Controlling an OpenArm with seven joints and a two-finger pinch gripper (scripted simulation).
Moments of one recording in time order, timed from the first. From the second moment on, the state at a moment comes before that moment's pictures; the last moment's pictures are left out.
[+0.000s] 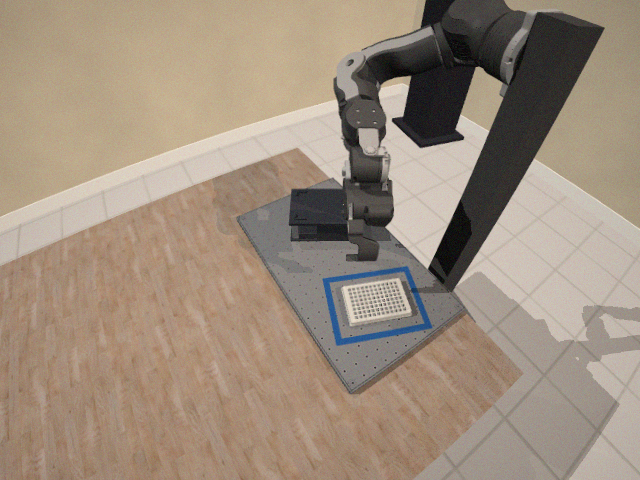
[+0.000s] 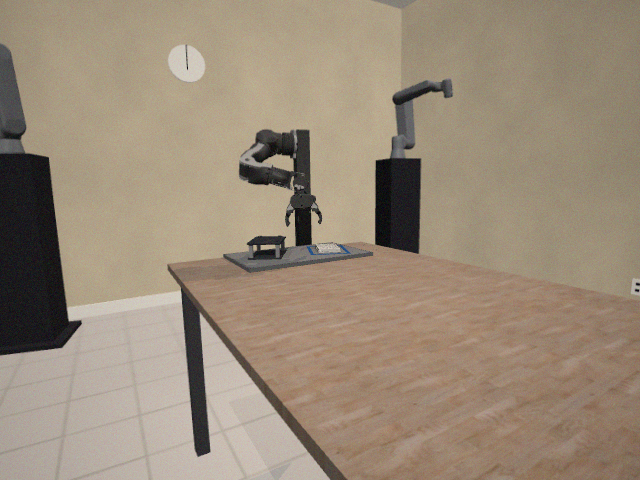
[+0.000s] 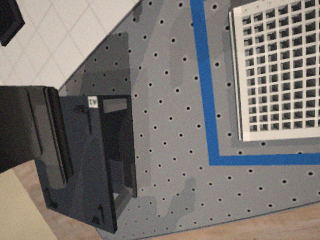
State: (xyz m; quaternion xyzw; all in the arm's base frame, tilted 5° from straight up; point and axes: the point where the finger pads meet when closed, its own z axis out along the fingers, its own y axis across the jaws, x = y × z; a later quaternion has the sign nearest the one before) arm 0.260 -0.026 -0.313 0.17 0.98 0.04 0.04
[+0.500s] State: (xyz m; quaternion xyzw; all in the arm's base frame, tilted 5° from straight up) arm 0.263 -0.014 -0.318 0.13 0.99 0.02 0.04
